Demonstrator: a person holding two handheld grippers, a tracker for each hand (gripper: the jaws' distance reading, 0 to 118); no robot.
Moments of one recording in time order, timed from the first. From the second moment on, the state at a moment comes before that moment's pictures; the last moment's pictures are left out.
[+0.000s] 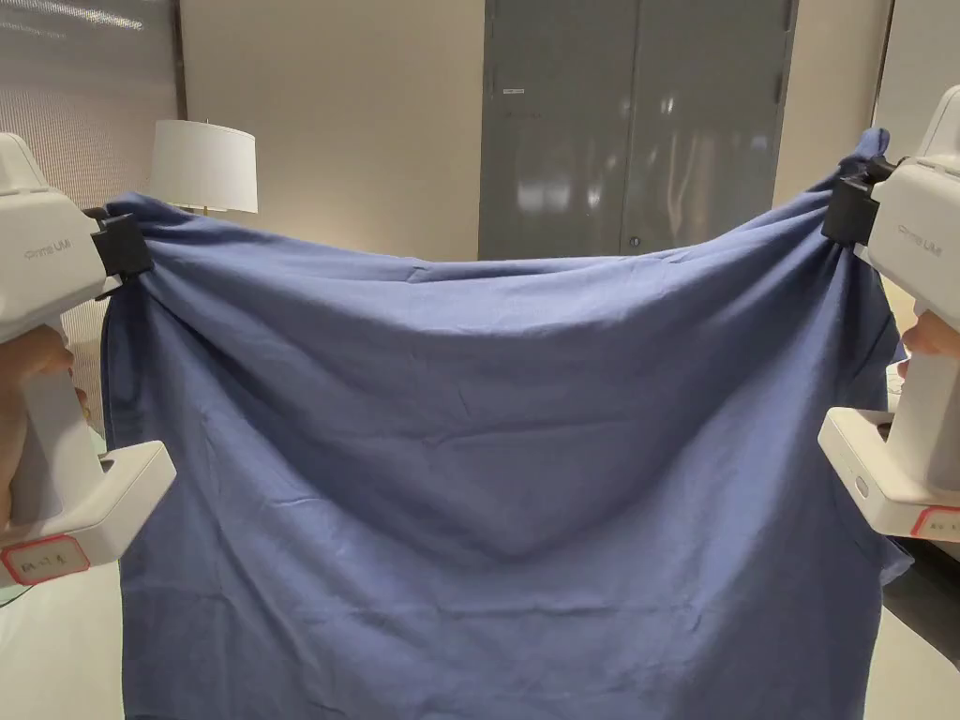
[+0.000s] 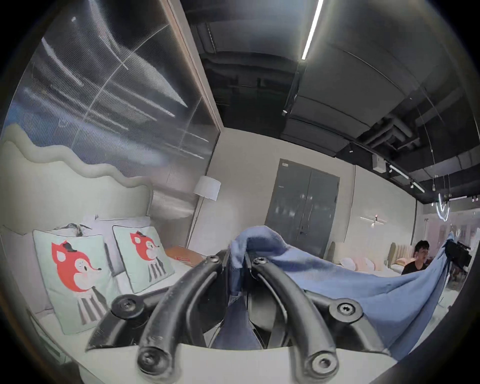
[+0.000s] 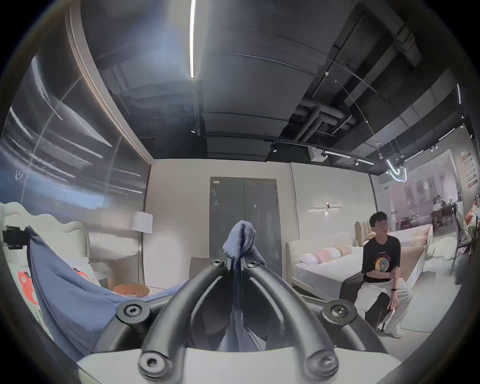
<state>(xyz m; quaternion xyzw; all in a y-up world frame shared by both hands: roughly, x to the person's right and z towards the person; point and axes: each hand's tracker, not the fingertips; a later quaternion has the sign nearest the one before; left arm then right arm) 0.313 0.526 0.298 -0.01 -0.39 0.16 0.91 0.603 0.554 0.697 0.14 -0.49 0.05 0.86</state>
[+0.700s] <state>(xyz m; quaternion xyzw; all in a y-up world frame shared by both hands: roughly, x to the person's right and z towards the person) 0.424 0.486 0.242 0.00 -0.39 0.15 0.91 0.710 0.512 0.626 0.09 -0.52 0.06 0.85</state>
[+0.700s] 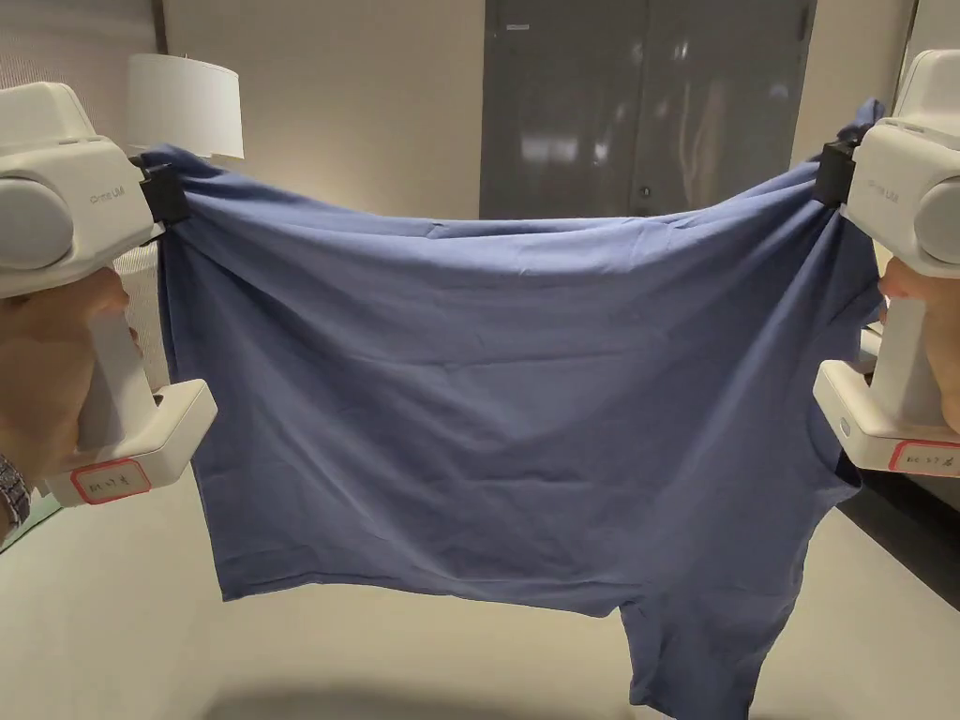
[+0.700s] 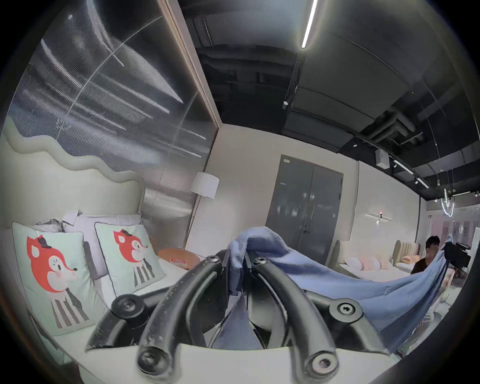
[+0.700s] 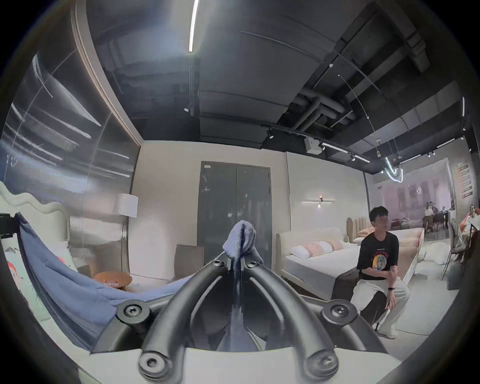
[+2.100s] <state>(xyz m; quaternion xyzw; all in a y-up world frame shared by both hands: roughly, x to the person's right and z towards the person) 0.103 0.215 0.448 -0.30 -0.35 -0.01 0.89 0.412 0.226 0.848 -0.21 -0.44 -0.04 0.87</state>
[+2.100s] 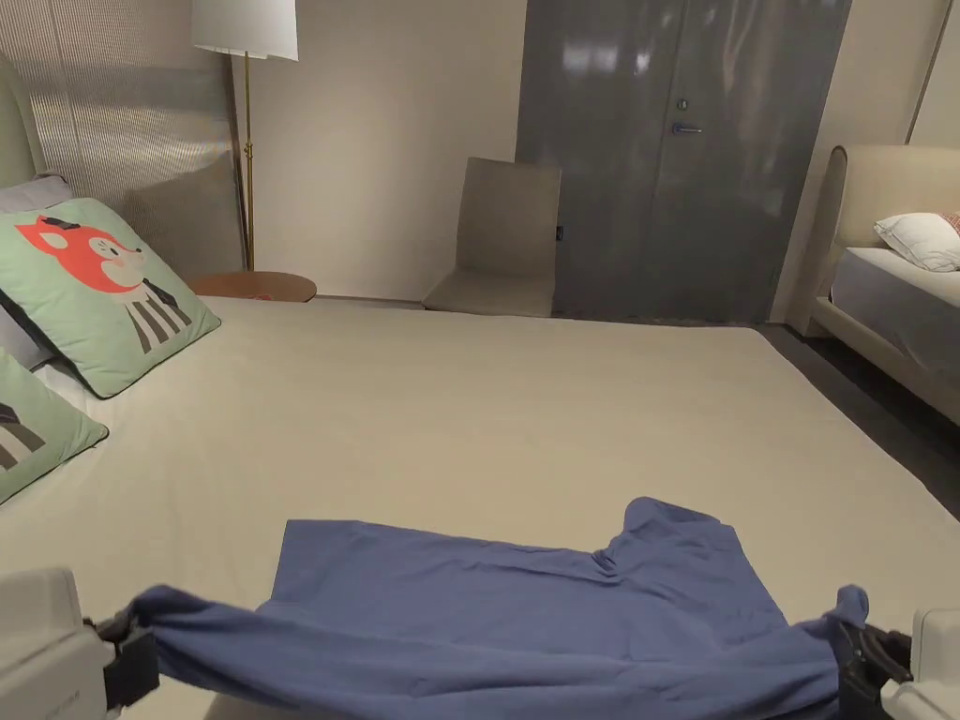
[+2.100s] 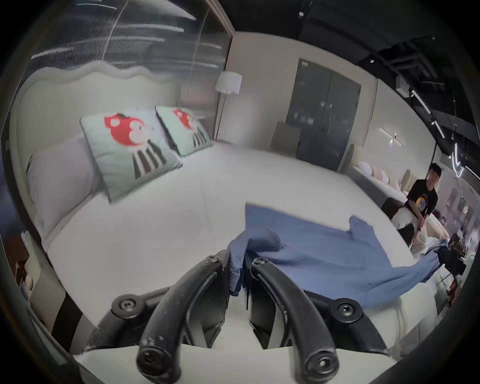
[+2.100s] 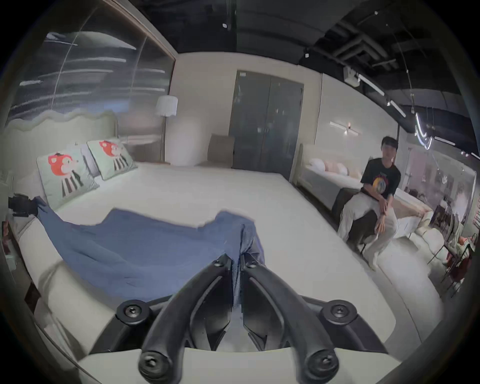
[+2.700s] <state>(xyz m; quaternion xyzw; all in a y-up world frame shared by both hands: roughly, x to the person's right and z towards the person) 0.076 0.098 0.448 -0.44 -0.31 -0.11 0.84 0.398 0.096 0.875 -0.39 -0.43 -0.15 0.80</state>
